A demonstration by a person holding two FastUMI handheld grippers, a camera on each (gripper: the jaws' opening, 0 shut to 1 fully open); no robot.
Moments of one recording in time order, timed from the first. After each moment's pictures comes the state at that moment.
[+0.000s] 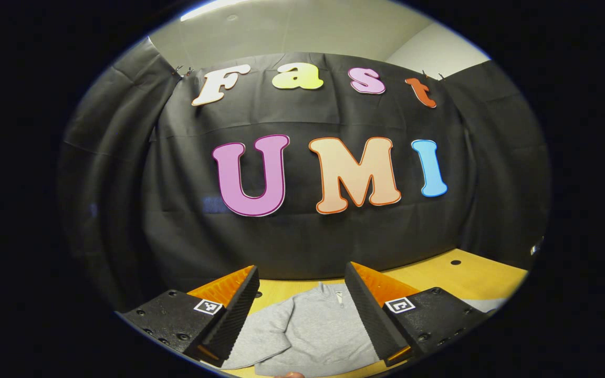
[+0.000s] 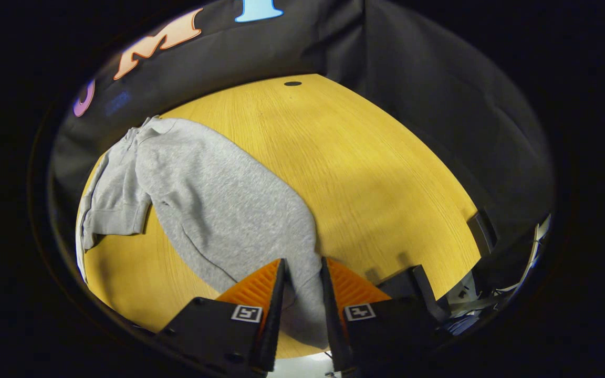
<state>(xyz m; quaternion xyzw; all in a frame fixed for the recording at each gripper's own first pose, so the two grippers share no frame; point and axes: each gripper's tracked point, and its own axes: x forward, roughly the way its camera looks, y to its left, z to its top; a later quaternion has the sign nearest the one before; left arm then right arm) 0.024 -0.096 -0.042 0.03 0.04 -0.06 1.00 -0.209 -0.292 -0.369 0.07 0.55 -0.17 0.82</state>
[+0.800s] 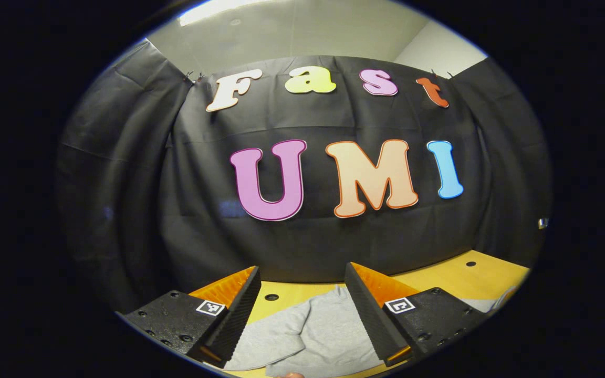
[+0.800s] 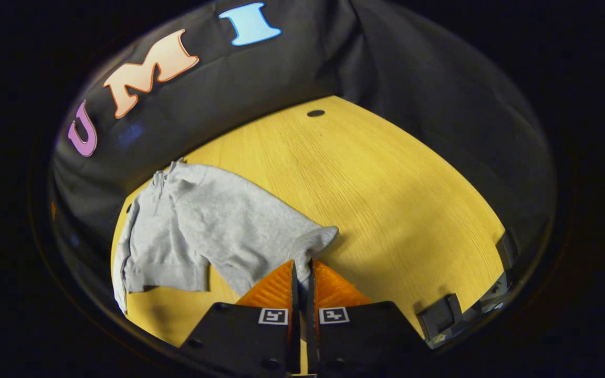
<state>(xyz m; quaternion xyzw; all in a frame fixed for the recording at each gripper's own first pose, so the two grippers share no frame) 0.027 -0.057 -0.035 0.04 0.03 -0.01 1.00 -0.098 -0.249 -0.315 0.15 0.47 -0.15 0.86</state>
